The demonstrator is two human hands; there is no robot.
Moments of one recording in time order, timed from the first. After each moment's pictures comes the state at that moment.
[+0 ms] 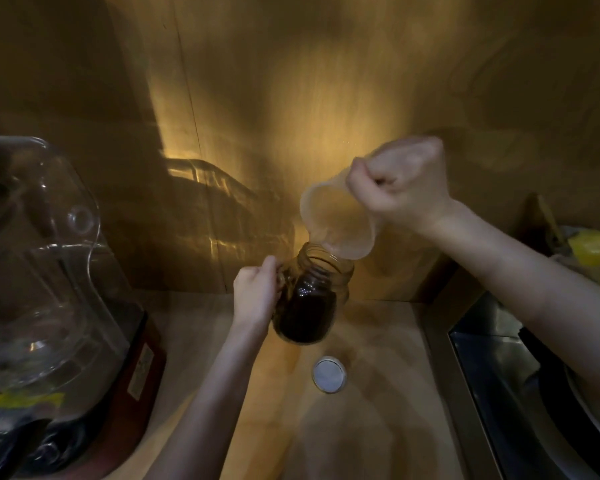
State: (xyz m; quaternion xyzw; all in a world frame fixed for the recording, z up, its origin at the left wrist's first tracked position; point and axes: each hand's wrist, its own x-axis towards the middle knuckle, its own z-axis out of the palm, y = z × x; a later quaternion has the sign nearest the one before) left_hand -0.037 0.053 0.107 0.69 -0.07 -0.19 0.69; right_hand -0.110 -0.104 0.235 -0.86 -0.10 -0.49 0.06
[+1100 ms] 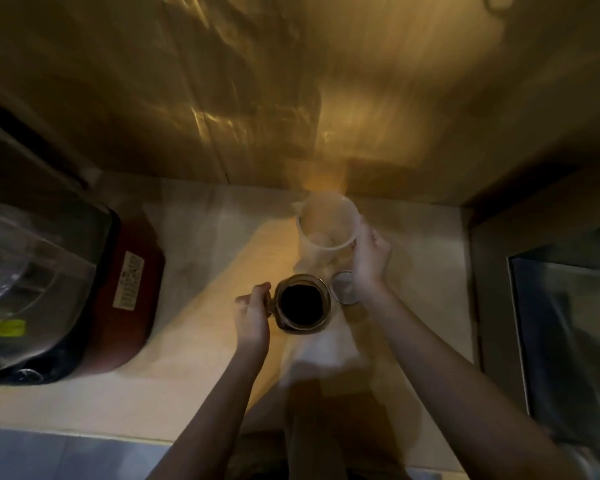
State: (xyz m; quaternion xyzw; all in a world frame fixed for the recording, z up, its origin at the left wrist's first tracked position) left_hand -0.069 0.086 -0.075 0.72 0.14 -0.24 0.63; right_hand -0.087 -0.076 -0.066 -0.52 0.51 -0.29 0.62
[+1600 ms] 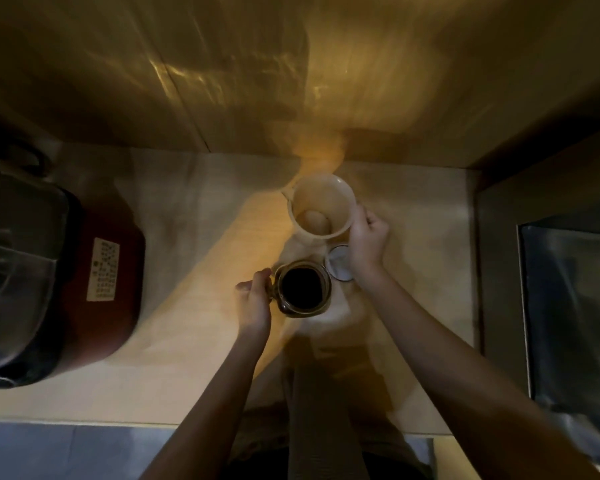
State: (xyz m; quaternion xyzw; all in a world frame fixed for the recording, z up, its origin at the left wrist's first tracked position) left_hand -0.070 0.082 -0.109 0.73 0.14 -0.29 0.61; right_hand -0.092 -0.081 -0.098 -0.57 0.51 -0.27 0.59
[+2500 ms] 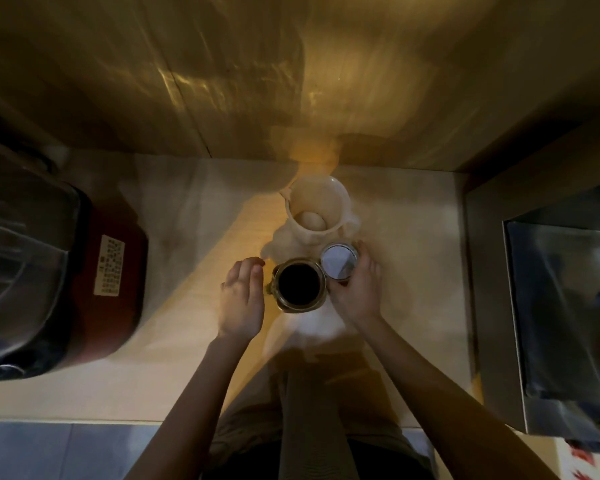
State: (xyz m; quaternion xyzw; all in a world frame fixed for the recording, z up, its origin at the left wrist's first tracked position) left_hand -0.062 0.115 -0.105 0.87 -0.21 -0.20 0.40; right_hand -0.165 -0.049 -0.139 -0.82 0.45 -0.03 0.35
